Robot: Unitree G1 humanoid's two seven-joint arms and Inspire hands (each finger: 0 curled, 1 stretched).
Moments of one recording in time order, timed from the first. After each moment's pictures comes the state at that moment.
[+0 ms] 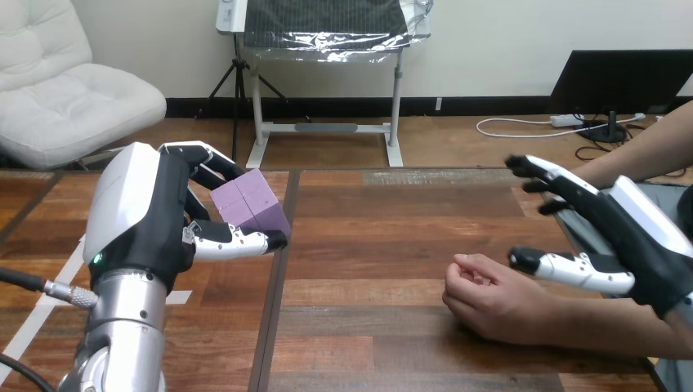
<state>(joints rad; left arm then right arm) 0.04 0.27 -0.13 -0.59 0.68 0.53 -0.09 -0.07 -0.61 -0.14 0.34 -0.18 -0.62 0.31</state>
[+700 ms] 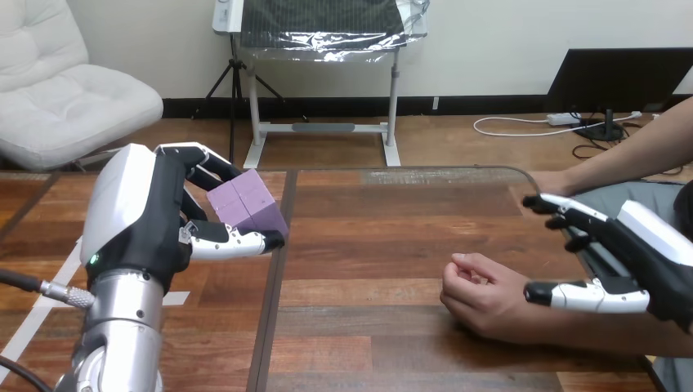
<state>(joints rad) 0.04 0.26 -0.12 -0.59 0.68 0.53 -0.11 -0.08 -0.72 -0.12 0.44 -0.25 -0.61 0.35</state>
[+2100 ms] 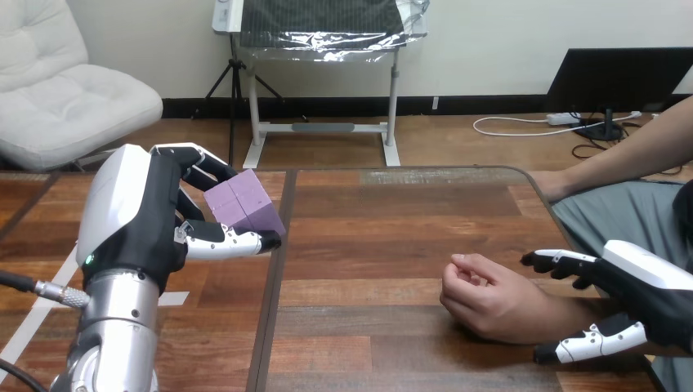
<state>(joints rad) 0.04 0.26 -0.10 -0.59 0.67 0.53 -0.12 -0.13 -0.79 -0.01 0.56 -0.37 -0.60 0.40</state>
